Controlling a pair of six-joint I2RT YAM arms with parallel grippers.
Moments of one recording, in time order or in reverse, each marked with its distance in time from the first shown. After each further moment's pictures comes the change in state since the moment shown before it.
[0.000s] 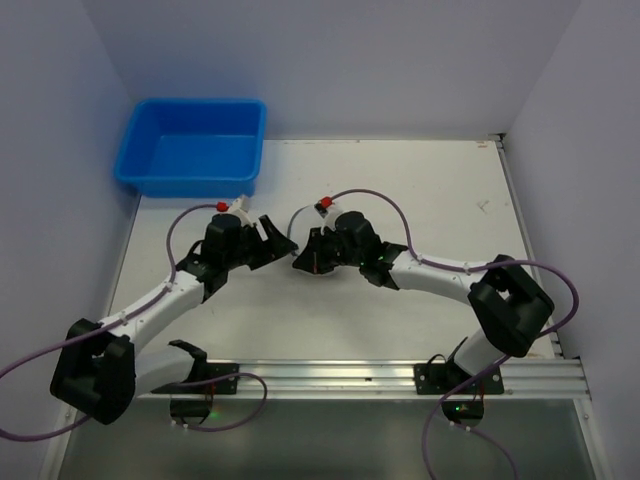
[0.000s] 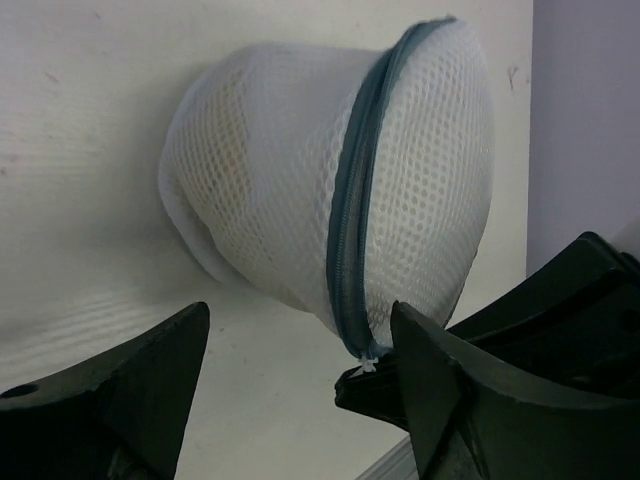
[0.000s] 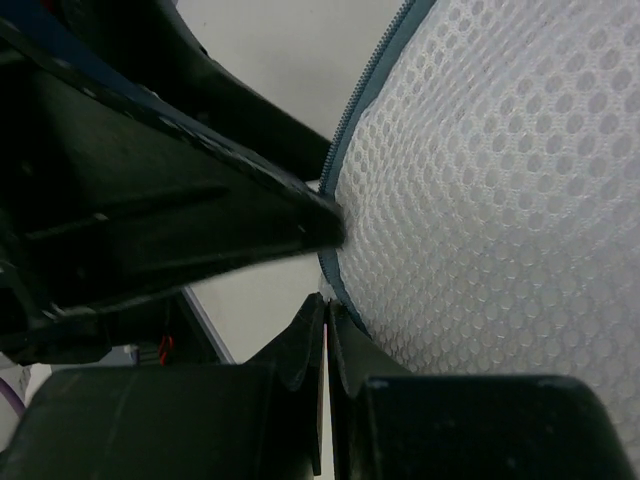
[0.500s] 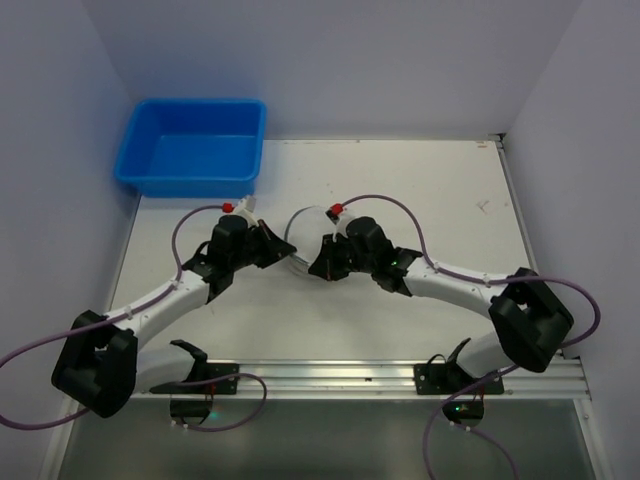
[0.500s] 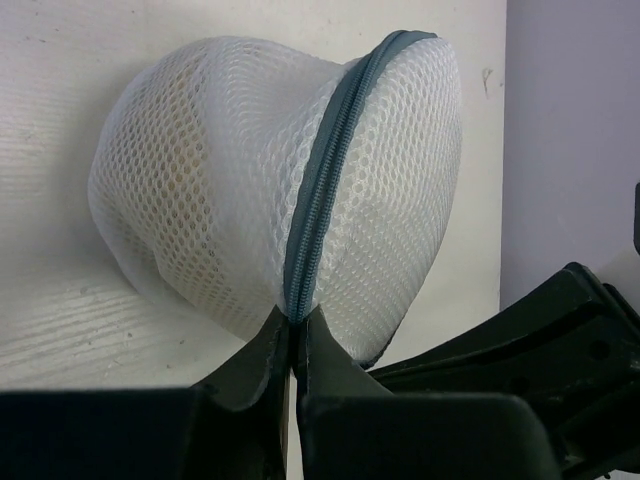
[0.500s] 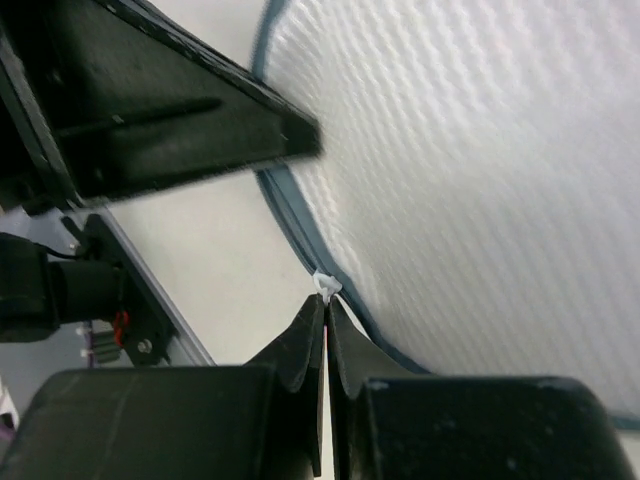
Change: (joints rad) left arm -0.078 0.061 -0.011 0.094 -0.033 -0.086; right arm -0.005 -0.085 -0.050 -0.103 0.050 -0.063
